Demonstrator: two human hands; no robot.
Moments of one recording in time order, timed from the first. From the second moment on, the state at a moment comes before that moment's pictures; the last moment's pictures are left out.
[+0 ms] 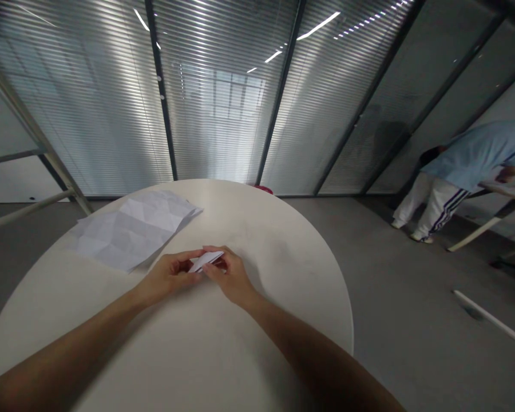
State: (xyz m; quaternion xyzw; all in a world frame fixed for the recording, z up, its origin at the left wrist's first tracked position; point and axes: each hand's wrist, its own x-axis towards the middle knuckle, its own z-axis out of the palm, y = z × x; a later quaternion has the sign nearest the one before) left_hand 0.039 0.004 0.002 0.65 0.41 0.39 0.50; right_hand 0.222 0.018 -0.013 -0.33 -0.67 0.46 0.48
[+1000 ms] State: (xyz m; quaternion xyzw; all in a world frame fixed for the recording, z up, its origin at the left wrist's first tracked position) left_hand 0.038 0.000 0.007 0.43 0.34 0.46 0.70; right_hand 0.223 0.007 0.001 -0.31 -0.77 0.18 0.53
